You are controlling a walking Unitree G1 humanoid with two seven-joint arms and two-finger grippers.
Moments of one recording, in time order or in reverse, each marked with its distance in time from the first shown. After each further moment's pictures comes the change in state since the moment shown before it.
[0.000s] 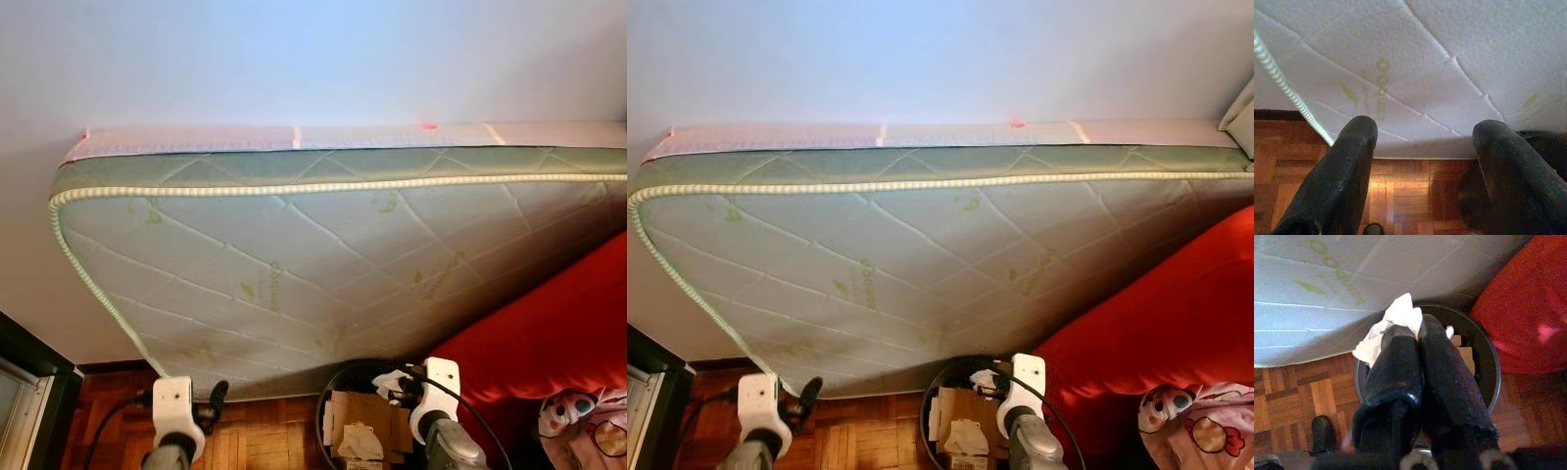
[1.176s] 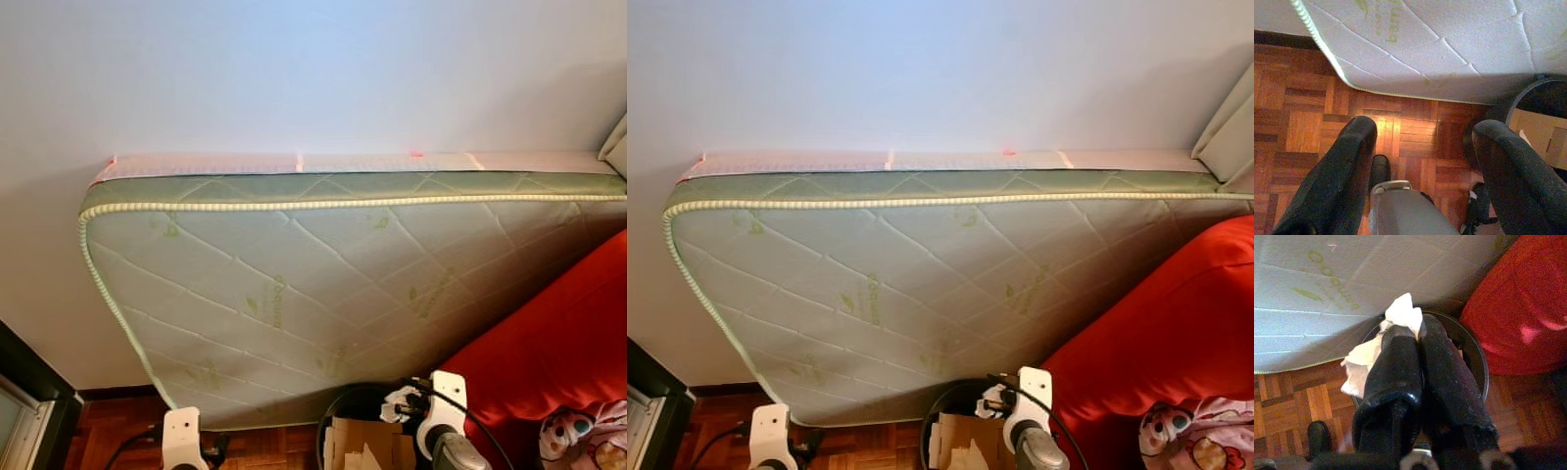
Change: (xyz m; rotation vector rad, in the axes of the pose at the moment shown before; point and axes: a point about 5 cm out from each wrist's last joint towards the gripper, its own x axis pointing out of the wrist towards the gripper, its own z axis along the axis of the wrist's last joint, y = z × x) left arm -0.012 -0.002 -0.050 -0.033 0.364 0.085; right arm -0.005 -0.010 -0.014 0.002 0.067 -0.045
